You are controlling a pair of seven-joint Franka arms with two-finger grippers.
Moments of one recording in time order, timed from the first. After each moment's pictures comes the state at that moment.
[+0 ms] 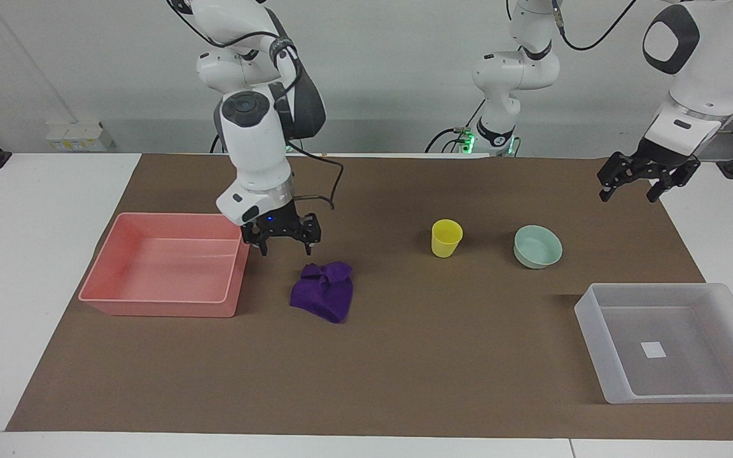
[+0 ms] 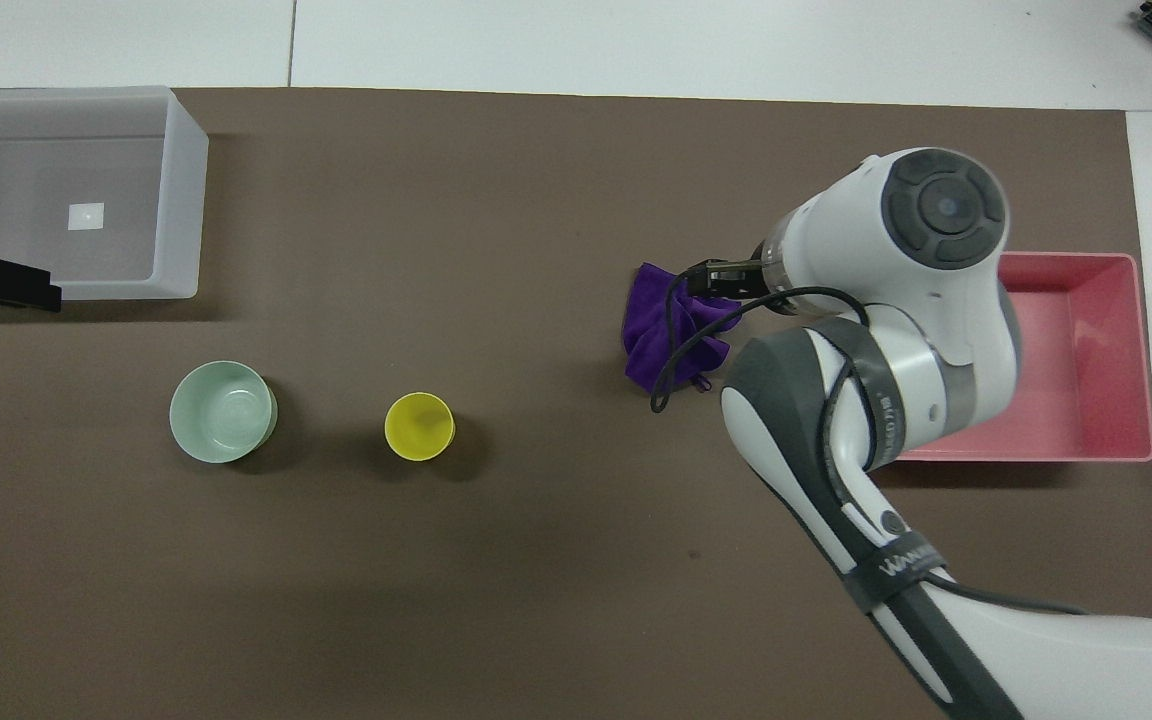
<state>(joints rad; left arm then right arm) 0.01 0.00 0.02 -1.68 -0.02 1.75 0.11 0.31 0.28 0.02 -1.73 -0.01 2.16 0.35</state>
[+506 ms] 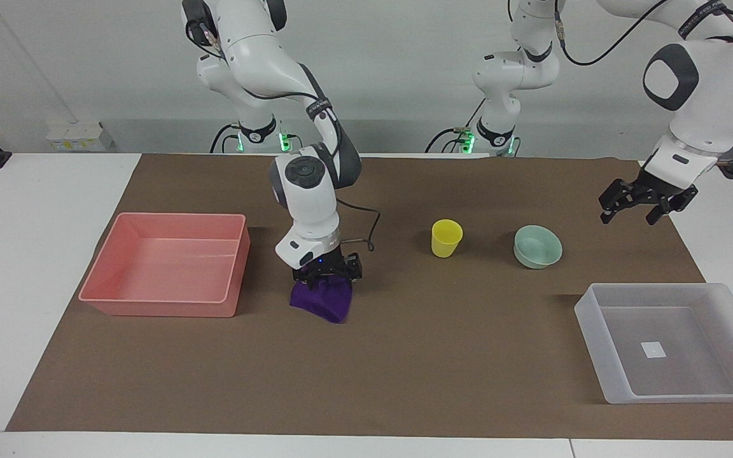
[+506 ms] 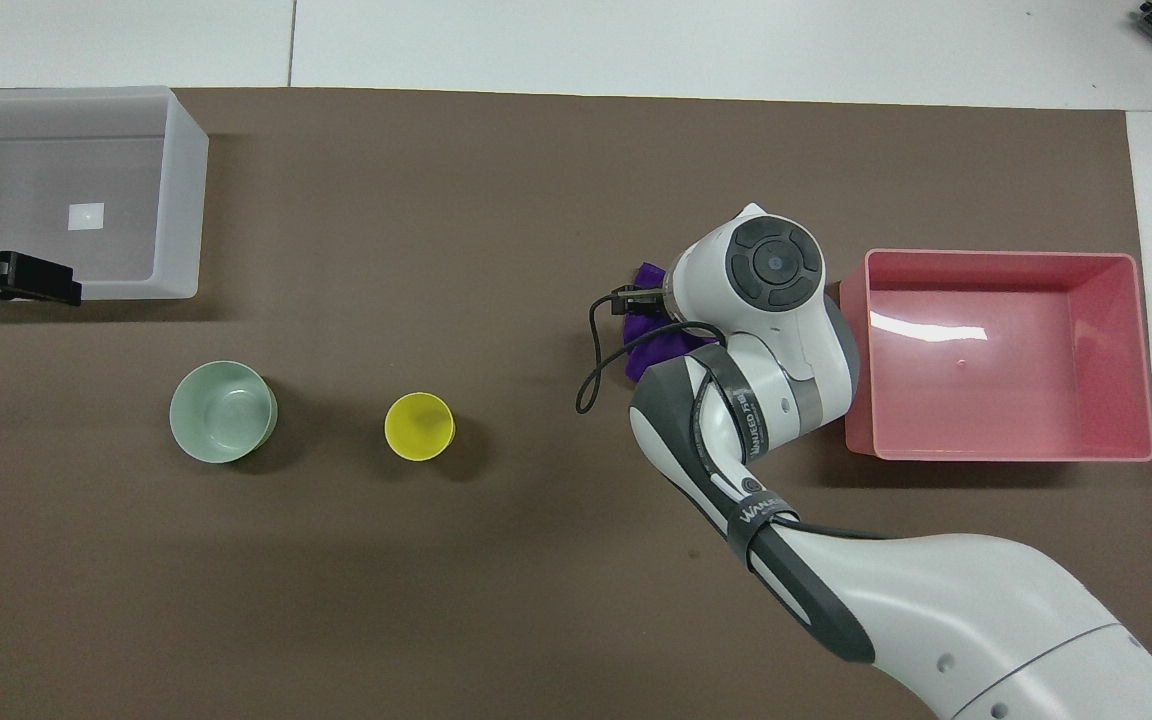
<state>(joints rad) 0.04 0.07 0.02 -1.72 -0.02 1.86 0.16 0.38 0.44 0.02 -1.77 -0.01 2.35 0.41</state>
